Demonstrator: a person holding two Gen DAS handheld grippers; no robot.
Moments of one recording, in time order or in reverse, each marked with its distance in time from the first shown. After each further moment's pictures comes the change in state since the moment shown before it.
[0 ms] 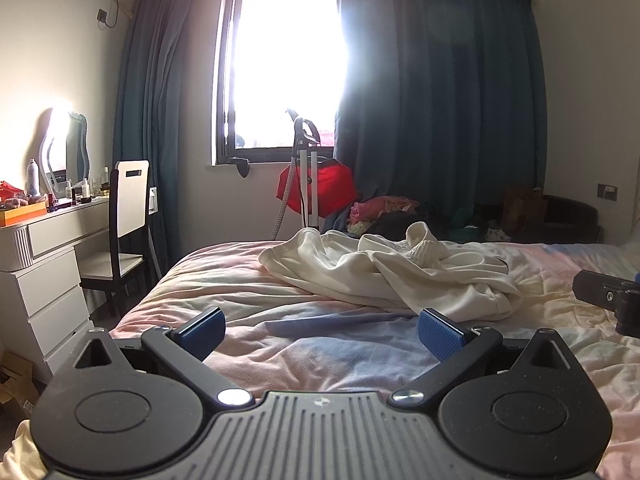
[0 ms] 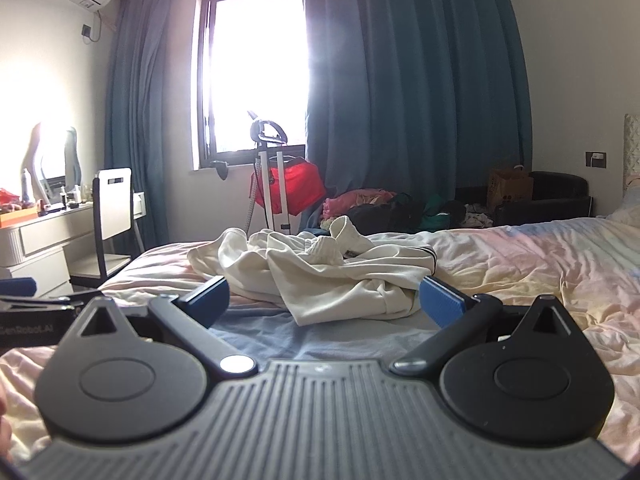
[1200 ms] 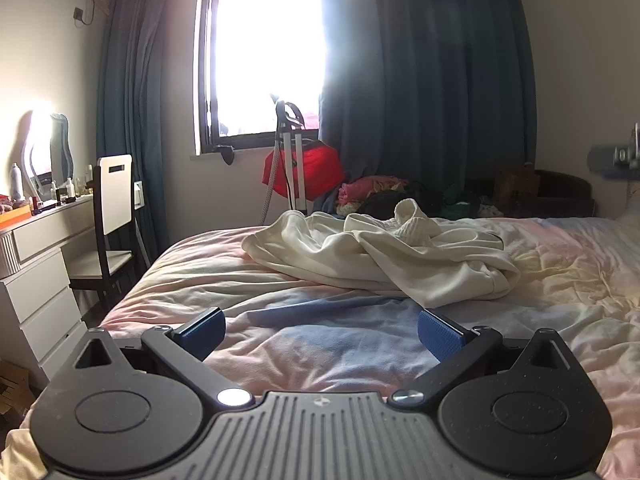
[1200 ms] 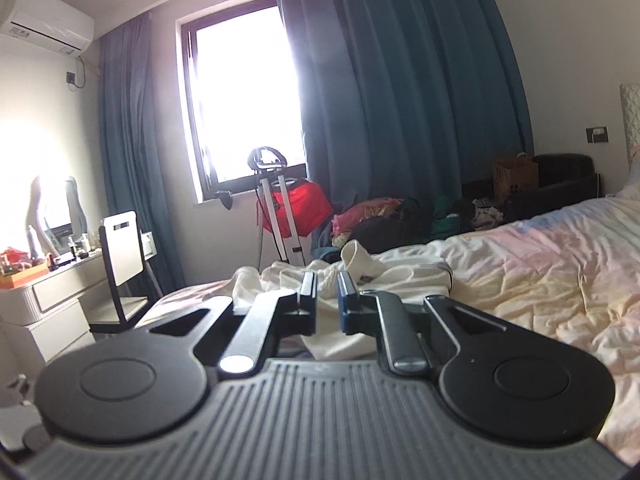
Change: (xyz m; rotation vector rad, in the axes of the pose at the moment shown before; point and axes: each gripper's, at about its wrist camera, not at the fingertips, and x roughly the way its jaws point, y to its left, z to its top) left arm 0.042 -0.015 0.002 0.034 0.078 -0.031; right arm 0.017 -0.013 0.057 0.132 -0.055 0.023
